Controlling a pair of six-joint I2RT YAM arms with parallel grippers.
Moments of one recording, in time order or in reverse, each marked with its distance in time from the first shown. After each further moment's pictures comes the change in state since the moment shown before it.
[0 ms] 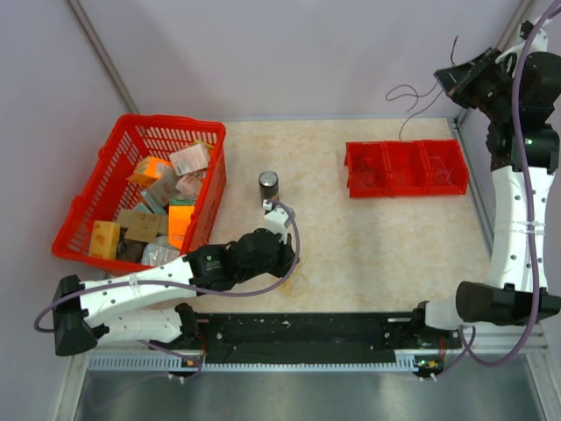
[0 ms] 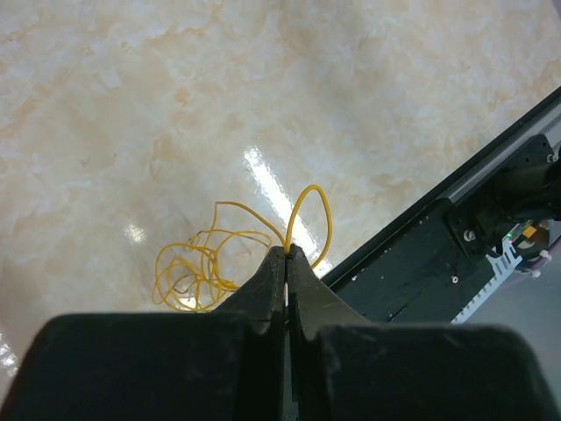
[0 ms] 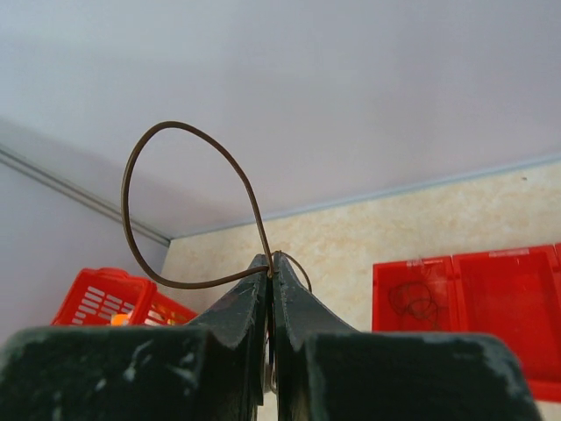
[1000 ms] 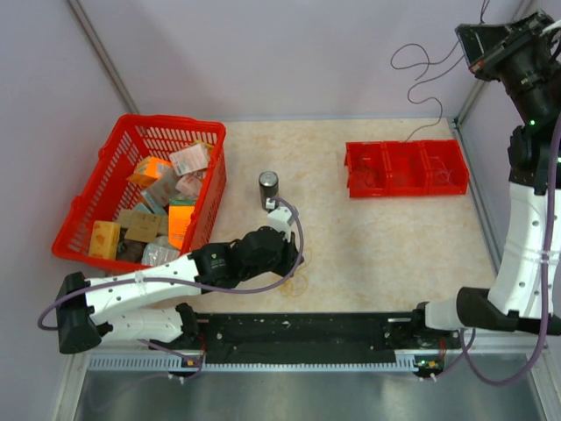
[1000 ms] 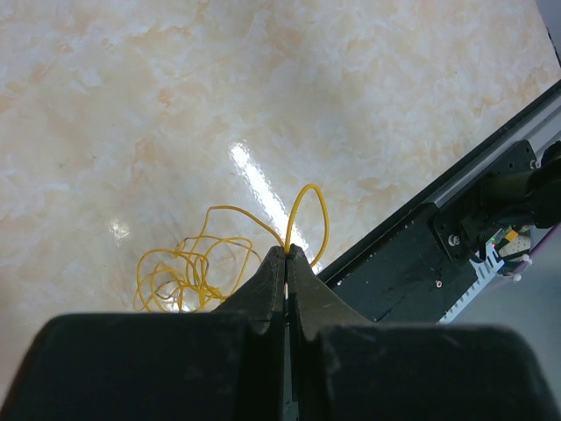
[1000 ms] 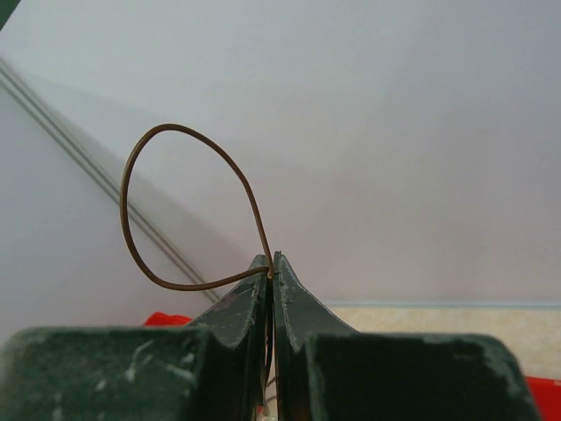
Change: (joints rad) left arm 0.007 0.035 0.015 0.035 0.023 -0.039; right arm 0.045 0.041 0.339 0.078 -0.001 0.063
